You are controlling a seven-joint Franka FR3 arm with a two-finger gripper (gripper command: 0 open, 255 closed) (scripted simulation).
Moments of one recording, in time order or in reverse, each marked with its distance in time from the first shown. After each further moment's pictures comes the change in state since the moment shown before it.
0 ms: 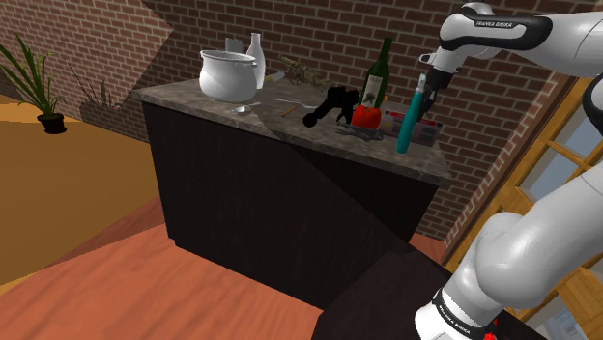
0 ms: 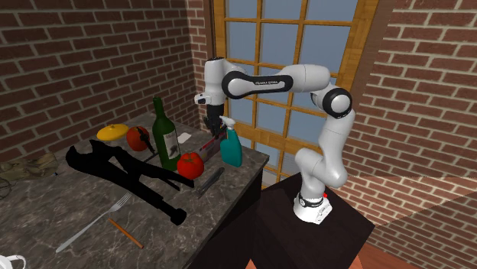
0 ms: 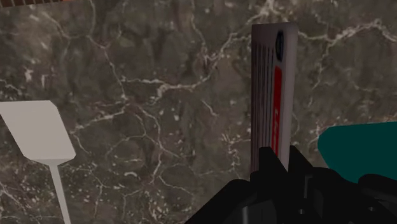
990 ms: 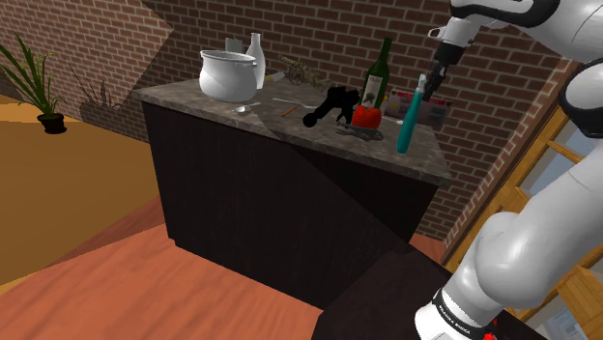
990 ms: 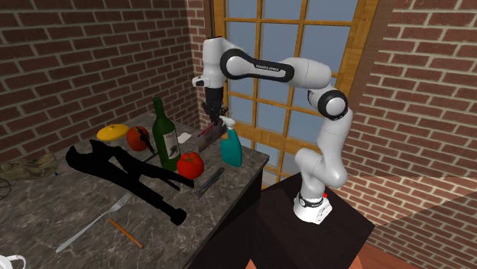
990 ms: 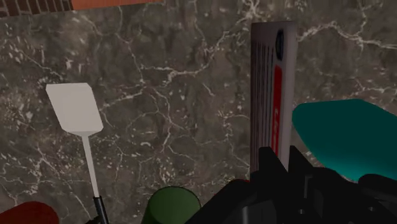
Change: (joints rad) arm 0.017 0.085 -0.023 0.264 0.051 -0.196 -0.028
